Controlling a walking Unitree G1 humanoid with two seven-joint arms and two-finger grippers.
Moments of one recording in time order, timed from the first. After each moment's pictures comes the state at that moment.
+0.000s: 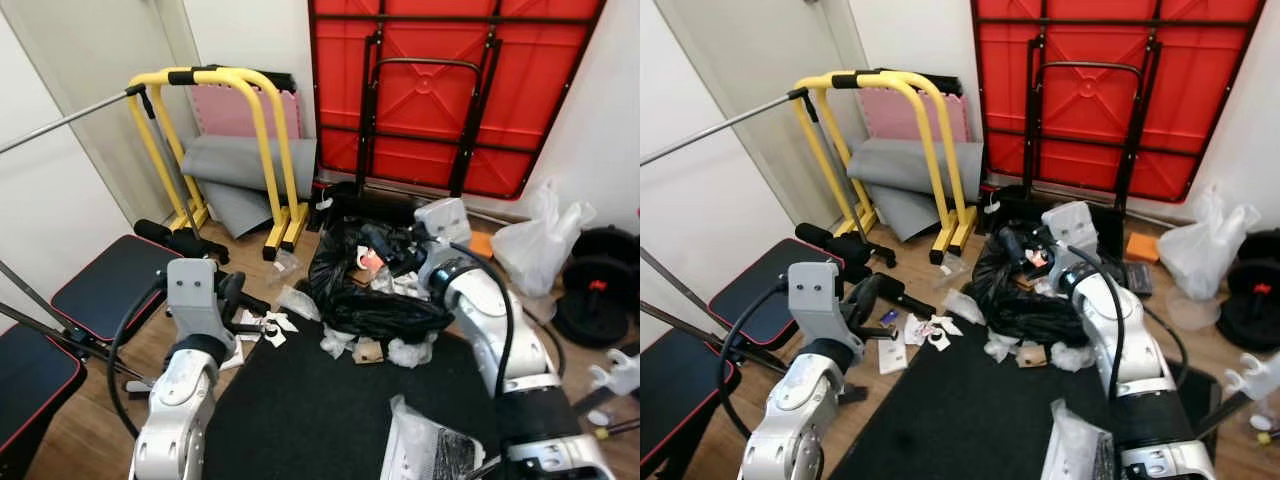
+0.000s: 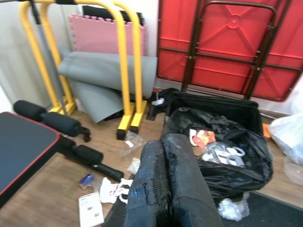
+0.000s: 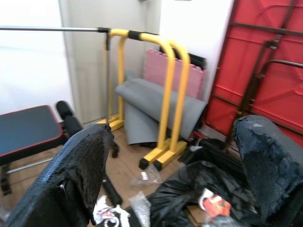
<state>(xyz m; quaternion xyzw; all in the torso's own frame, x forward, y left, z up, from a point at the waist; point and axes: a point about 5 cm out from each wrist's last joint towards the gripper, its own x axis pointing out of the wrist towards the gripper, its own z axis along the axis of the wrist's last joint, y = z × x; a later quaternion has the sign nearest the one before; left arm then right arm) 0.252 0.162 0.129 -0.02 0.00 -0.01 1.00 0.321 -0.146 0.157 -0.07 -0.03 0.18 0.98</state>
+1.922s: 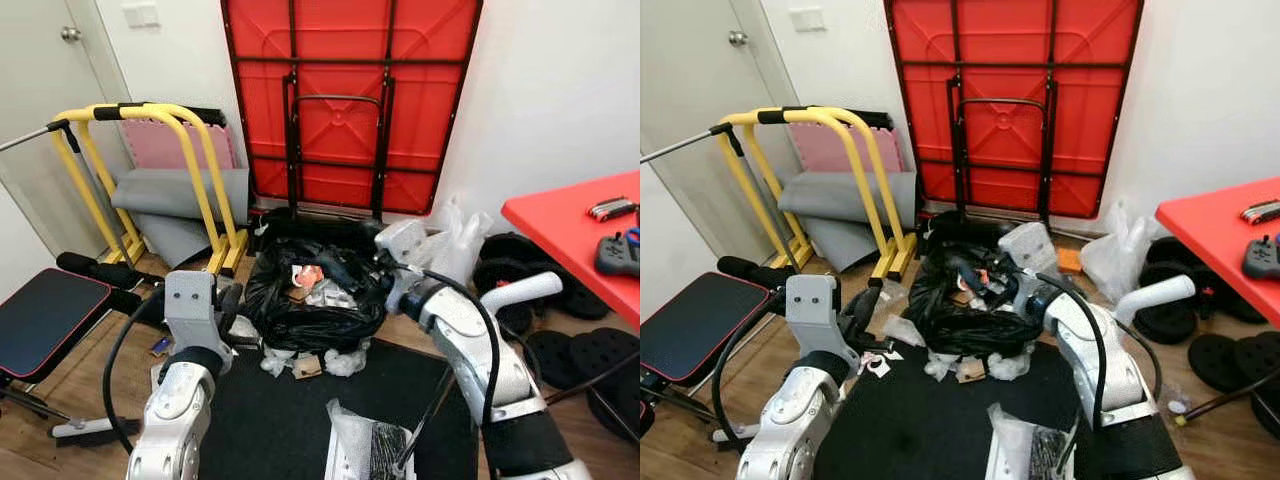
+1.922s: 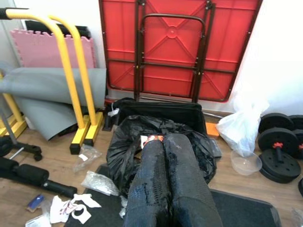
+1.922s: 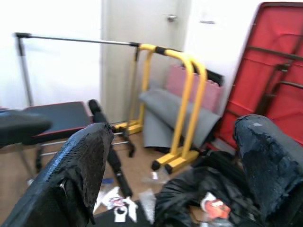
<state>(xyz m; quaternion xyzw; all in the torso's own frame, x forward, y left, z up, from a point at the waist) 0.252 0.163 0.130 -0.02 -0.01 -0.02 1.00 0.299 -0.101 0.172 -0.06 -0.05 0.34 0.94</state>
